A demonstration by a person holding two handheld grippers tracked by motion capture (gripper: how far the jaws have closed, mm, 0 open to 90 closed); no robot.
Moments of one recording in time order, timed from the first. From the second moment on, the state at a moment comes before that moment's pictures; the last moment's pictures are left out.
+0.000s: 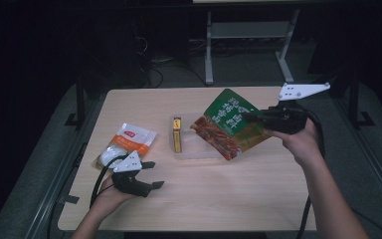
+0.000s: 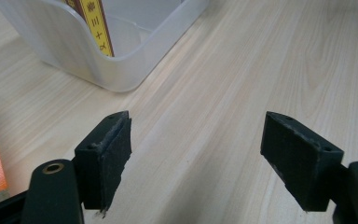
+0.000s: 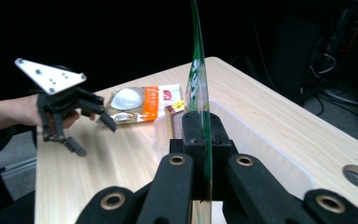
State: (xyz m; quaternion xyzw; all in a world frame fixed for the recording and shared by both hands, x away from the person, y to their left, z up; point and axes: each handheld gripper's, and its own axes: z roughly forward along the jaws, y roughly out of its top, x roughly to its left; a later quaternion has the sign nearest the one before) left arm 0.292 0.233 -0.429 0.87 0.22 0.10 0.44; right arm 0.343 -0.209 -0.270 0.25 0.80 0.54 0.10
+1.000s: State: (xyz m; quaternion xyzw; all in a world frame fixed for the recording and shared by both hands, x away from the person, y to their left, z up) left arm 0.293 0.222 -0.444 0.88 0.23 0.08 0.41; right arm 0.408 -0.179 -0.273 0.35 0.81 0.46 0.15
